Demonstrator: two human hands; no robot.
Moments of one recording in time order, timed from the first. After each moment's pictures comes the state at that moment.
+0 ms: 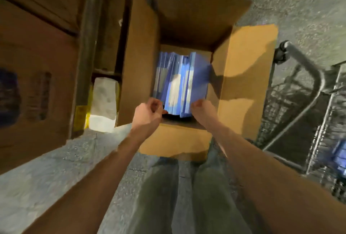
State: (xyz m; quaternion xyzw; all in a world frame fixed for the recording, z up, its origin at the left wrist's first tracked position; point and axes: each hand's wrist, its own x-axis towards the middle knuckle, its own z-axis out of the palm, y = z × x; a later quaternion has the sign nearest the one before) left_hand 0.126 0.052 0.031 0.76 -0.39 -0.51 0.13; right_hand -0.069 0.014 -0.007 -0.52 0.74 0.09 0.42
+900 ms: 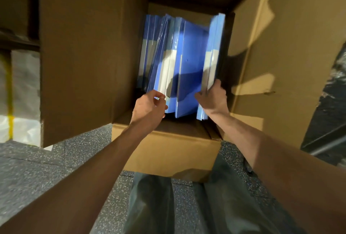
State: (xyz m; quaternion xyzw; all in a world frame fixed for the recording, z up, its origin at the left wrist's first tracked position) left_hand 0.070 0.047 -0.170 0.78 -0.33 -0.54 0.06; right_hand -0.123 0.007 -0.231 -0.43 0.78 0.03 0.45
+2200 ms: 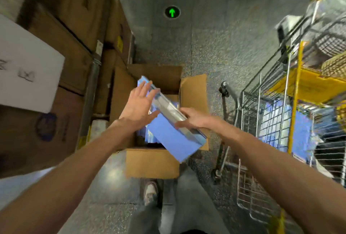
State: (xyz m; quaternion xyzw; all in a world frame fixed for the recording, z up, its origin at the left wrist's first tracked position) left_hand 0.024 -0.014 0.270 0.55 -0.81 -0.19 0.03; right_hand -0.210 -0.008 0.258 -0.65 0.53 0.08 0.53
